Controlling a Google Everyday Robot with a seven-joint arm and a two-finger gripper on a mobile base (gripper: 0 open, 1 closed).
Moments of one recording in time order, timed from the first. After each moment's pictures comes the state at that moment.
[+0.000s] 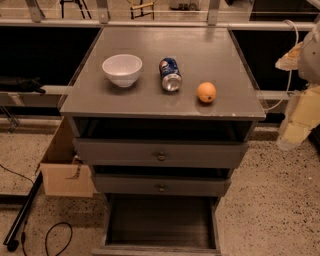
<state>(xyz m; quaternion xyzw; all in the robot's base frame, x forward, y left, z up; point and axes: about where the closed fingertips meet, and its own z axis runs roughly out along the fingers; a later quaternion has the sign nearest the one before) 0.438 -0.217 0.976 -0.60 0.78 -0.03 0.16</state>
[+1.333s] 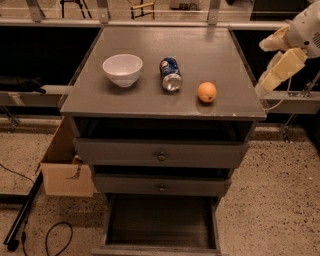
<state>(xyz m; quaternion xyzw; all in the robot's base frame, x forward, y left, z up) 0.580 -0.233 0.963 -0.56 0.77 0.13 0.29</state>
